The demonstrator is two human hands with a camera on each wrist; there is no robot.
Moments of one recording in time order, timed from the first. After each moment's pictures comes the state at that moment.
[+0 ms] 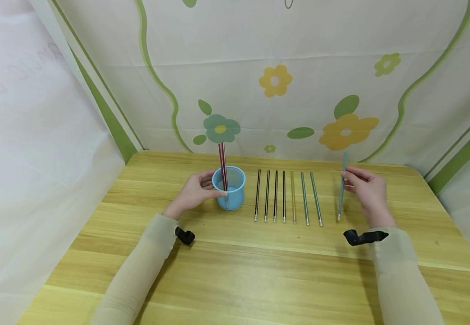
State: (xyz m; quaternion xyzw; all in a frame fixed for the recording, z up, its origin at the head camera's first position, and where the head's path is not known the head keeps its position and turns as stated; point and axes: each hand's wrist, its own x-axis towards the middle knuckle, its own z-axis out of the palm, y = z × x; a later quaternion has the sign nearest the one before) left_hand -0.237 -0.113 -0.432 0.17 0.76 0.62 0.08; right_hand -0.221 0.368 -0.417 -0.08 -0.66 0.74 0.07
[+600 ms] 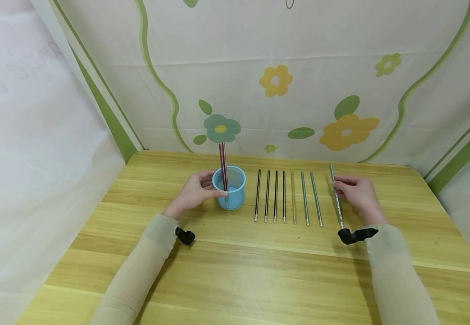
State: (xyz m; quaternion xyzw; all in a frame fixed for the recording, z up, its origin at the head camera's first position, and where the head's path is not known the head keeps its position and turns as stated) left_hand -0.235 -0.112 -0.429 0.17 0.76 0.62 0.07; right_hand -0.233 0.366 -0.436 -0.06 -0.84 0.55 -0.01
